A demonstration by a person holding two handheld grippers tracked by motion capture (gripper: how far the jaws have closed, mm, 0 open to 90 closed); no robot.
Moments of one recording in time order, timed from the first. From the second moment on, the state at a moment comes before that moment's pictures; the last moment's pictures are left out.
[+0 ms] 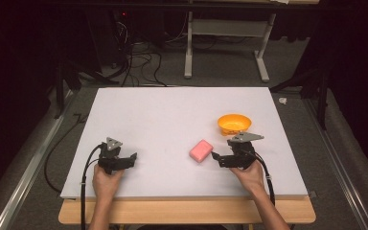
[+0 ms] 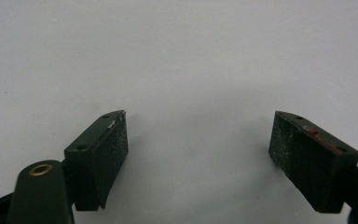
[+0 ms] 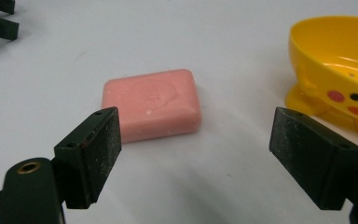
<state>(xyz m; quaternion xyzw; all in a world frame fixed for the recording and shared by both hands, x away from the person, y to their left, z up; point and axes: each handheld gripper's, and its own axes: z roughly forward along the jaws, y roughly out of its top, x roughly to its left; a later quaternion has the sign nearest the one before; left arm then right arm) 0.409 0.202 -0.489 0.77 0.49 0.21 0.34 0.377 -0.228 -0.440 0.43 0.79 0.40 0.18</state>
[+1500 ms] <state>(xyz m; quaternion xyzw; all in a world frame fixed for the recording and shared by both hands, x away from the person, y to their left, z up) 0.409 0.202 -0.489 0.77 0.49 0.21 0.35 0.425 -0.159 -0.459 0.40 0.85 0.31 0.13</state>
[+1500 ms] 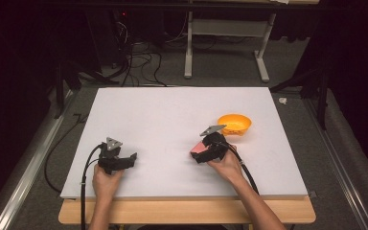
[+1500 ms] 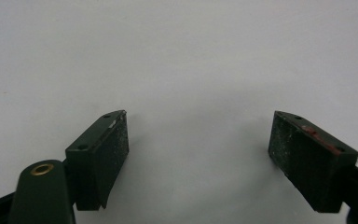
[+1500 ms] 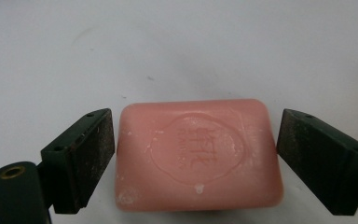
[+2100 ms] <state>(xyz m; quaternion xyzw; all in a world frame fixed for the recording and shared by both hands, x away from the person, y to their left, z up) 0.409 0.202 -0.489 0.77 0.49 0.21 0.35 0.427 -0.155 -0.475 0.39 0.86 0.29 0.14</state>
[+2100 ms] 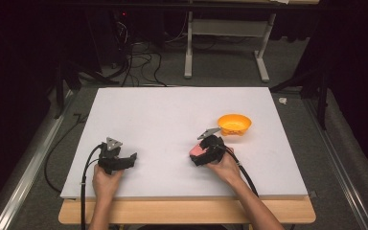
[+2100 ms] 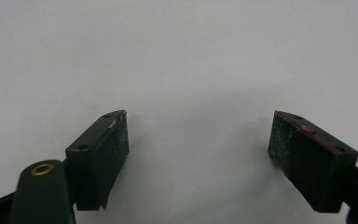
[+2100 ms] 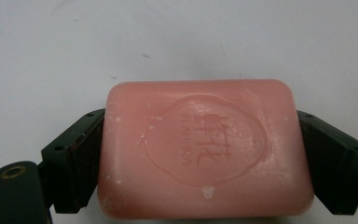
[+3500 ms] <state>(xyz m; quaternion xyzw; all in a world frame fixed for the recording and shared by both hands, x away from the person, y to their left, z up) 0.409 0.202 -0.489 0.78 0.48 0.21 0.35 0.412 -0.165 -0.457 0.40 0.85 0.32 0.14</state>
